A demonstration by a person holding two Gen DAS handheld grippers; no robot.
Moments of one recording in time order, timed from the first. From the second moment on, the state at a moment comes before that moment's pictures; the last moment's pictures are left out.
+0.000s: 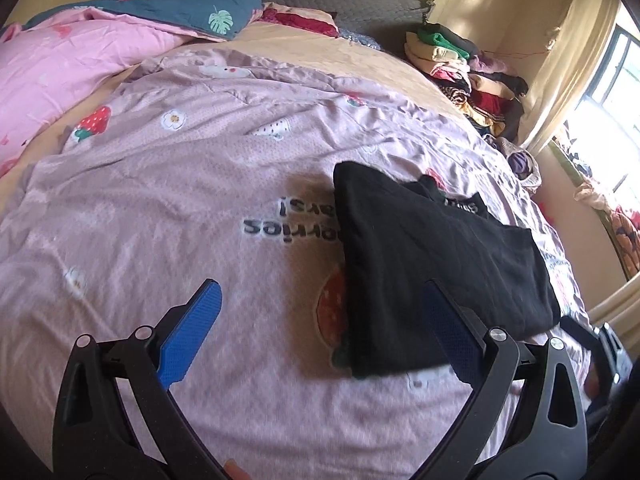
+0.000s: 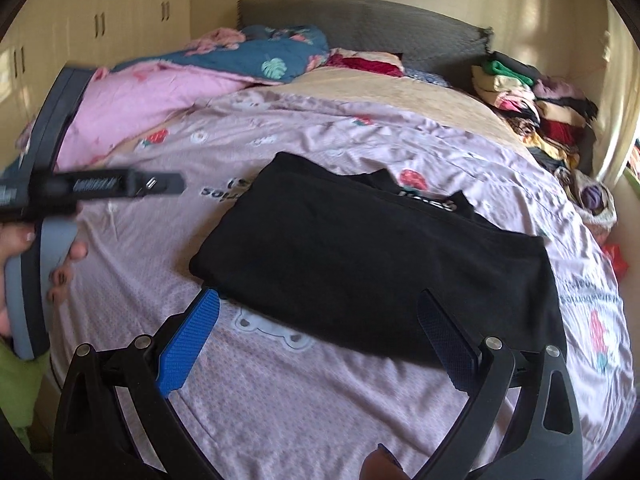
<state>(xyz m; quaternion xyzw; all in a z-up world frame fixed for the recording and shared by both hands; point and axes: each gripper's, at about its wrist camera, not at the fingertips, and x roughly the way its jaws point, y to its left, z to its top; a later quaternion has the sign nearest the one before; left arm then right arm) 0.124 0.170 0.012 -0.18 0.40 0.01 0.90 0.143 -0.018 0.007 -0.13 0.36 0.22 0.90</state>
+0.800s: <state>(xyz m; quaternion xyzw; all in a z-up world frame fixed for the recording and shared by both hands) 0.227 0.173 -0.030 -0.18 0.45 0.01 0.87 0.189 0.054 -0.087 -0.29 0.37 0.21 0.86</state>
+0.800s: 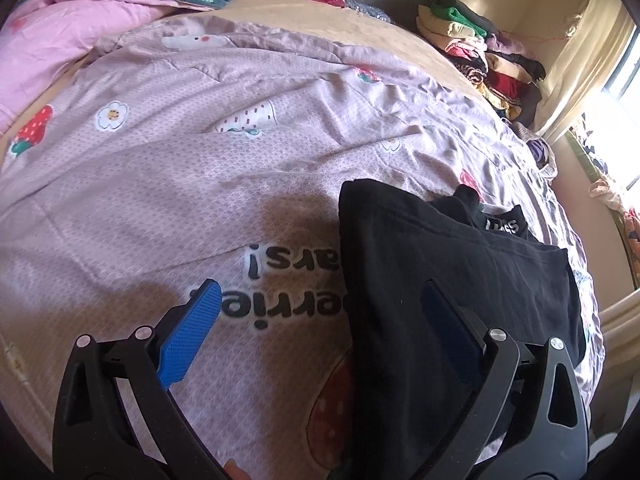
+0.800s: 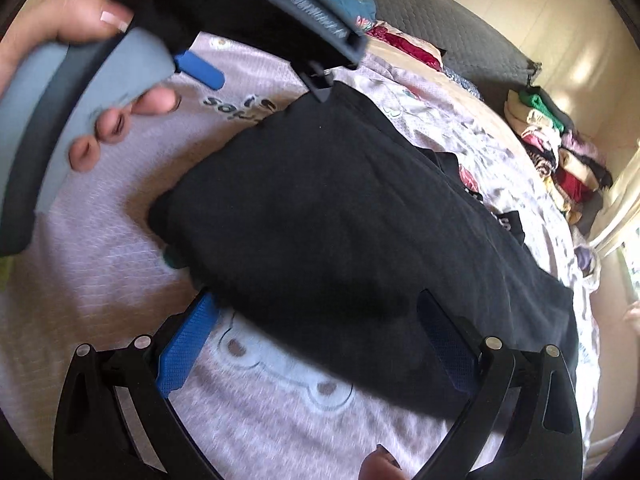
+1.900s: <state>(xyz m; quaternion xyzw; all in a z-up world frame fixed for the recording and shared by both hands) 0.271 0.125 -0.043 -0.20 0.49 -0.04 0.84 0.200 0.005 -0.034 -0.25 0.26 0.20 0.91</state>
